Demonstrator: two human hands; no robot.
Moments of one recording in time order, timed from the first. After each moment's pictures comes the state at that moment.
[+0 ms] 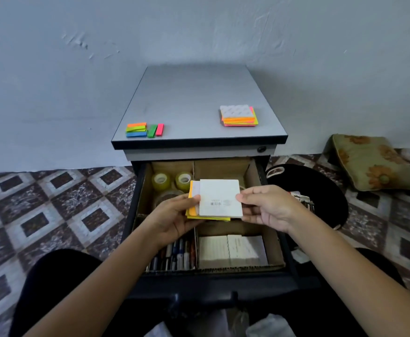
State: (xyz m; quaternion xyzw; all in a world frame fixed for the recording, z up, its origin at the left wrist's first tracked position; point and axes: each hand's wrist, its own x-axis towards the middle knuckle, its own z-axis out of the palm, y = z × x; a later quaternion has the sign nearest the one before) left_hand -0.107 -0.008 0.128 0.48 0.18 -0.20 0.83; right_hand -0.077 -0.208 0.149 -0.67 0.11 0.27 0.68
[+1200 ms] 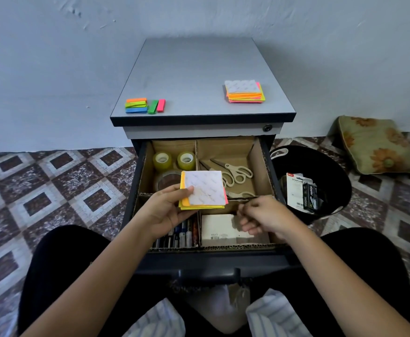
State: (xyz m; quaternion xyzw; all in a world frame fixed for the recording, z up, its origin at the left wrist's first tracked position) left_hand -0.126 0.006 0.109 0.49 0.22 -0.18 0.83; right_hand -0.099 -0.209 0.084 -0.79 0.09 0.29 0.53
